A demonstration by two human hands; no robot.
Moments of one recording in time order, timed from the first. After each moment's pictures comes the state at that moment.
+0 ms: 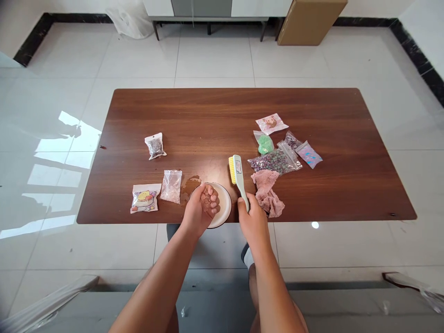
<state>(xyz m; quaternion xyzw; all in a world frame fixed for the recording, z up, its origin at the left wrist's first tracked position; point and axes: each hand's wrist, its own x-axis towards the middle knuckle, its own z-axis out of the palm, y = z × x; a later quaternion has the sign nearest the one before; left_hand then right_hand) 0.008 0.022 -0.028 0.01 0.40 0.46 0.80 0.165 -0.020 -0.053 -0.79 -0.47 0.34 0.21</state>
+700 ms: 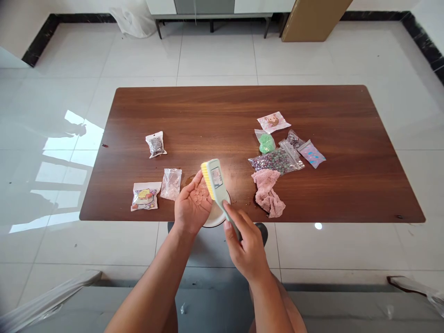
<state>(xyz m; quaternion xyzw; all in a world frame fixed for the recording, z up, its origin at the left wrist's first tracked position) 0.003 0.025 -0.026 0.01 0.40 0.55 0.73 0.151 -0.070 -0.021 -0.60 -0.57 0.42 0.37</state>
